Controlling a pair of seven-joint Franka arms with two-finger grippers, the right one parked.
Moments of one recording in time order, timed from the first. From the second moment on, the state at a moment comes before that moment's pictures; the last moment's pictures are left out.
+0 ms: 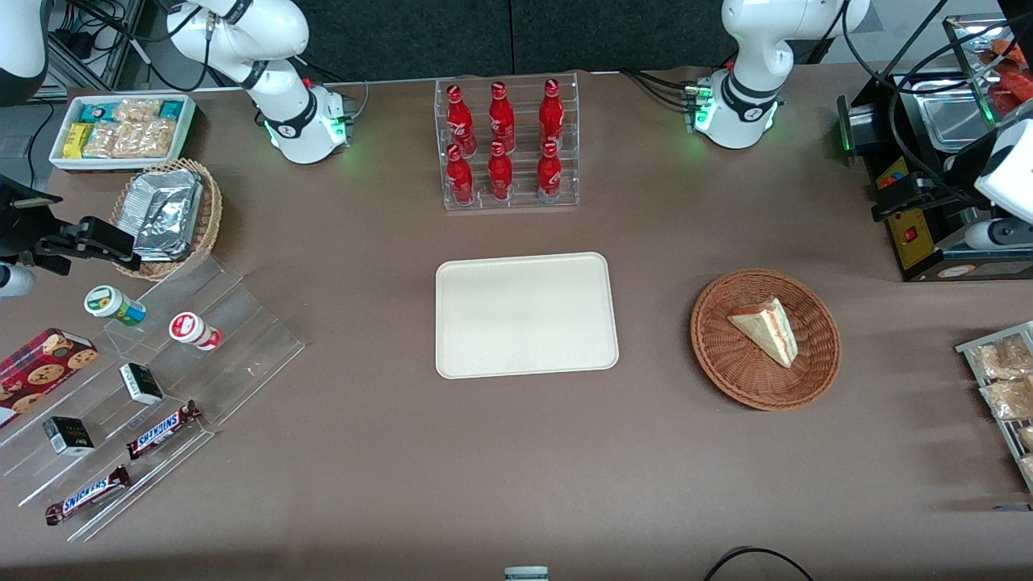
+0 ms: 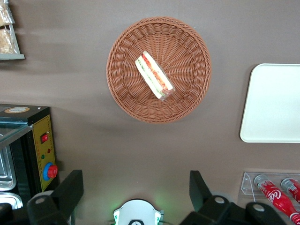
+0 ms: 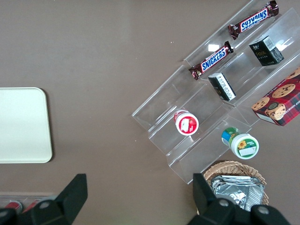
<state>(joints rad) -0.05 -0.02 0.05 -1.59 -0.02 1.42 -0.07</state>
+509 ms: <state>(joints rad) -0.04 -0.01 0.02 -1.68 0.03 1.47 -0.07</state>
